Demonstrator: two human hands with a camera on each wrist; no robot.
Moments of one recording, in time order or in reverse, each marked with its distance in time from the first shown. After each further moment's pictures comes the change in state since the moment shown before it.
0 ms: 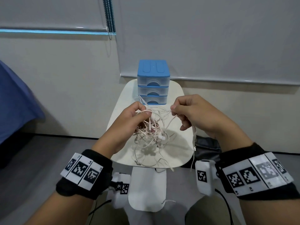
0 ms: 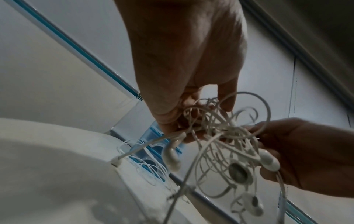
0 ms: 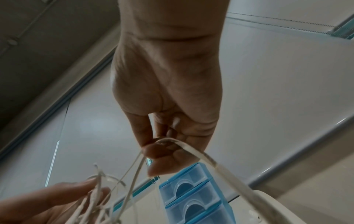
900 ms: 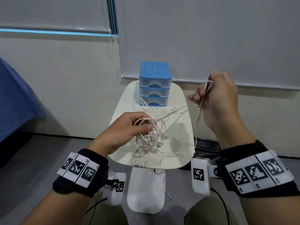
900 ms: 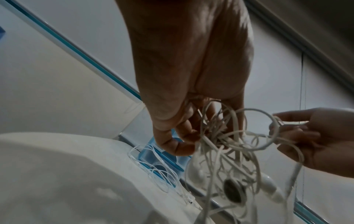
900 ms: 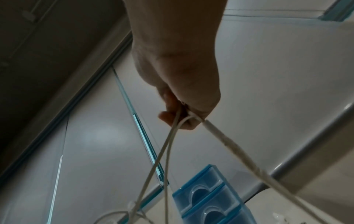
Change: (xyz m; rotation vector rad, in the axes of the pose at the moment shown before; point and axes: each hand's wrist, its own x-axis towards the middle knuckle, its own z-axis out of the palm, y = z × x) left_hand -0.007 -0.006 -0.015 0.135 -0.143 0.033; right_hand 0.001 -0.030 -0.005 0.783 0.609 -0.137
